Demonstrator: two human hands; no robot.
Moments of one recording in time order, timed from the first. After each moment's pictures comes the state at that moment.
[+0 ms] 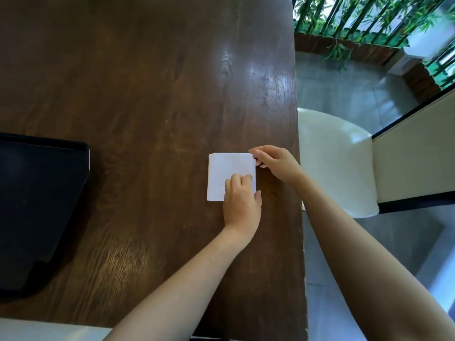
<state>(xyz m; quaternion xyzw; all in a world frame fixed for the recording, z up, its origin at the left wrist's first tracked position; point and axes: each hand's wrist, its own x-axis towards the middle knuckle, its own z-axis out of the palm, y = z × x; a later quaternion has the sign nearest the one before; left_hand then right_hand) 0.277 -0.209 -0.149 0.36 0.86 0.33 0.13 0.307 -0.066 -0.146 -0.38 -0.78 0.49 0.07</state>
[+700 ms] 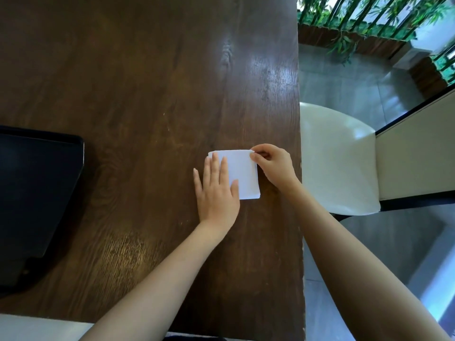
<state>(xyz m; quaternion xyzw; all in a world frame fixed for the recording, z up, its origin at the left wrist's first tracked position) 0.240 -0.228 -0.170 0.41 0.89 0.17 0.08 0.306 -0.082 -0.163 -0.43 -0.79 0.41 0.16</state>
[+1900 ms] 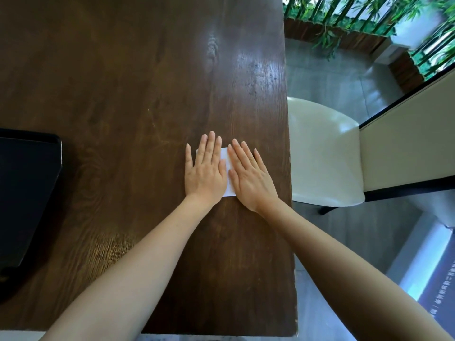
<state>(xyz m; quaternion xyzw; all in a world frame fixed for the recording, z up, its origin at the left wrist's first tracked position) 0.205 -0.198 -0.192 0.49 0.87 0.04 0.03 0.317 -0.124 -0.191 -0.31 -0.95 0.11 0.01</state>
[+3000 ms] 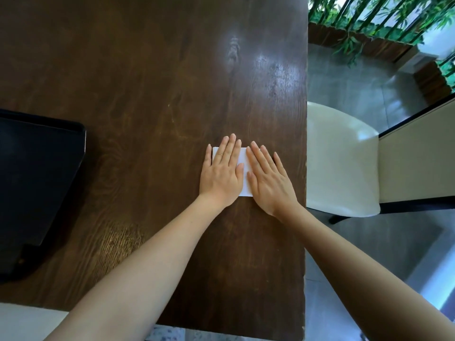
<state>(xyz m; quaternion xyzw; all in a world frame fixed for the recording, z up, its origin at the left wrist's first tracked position) 0.207 -0.204 -0.194 0.52 0.85 0.06 0.05 0.329 -0.122 -0.187 -0.28 -0.95 0.11 0.00</state>
